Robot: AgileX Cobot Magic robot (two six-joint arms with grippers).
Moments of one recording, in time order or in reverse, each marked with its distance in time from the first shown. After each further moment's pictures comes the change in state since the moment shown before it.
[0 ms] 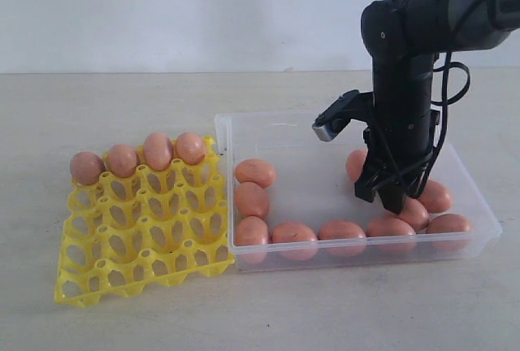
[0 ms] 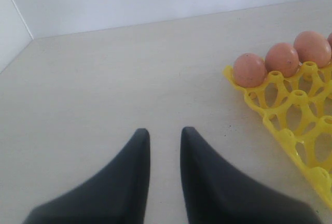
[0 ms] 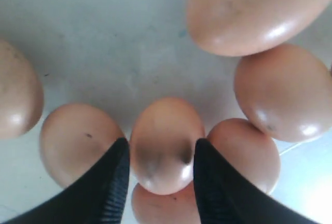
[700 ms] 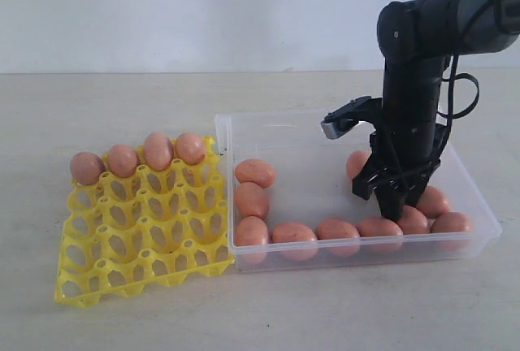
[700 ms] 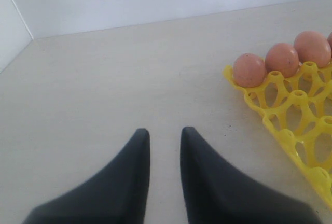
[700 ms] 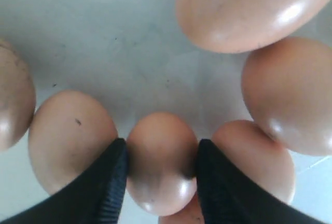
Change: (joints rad) left arm 0.000 0.000 0.000 0.000 0.000 0.000; right arm -0.050 0.047 -0.009 0.113 0.028 0.011
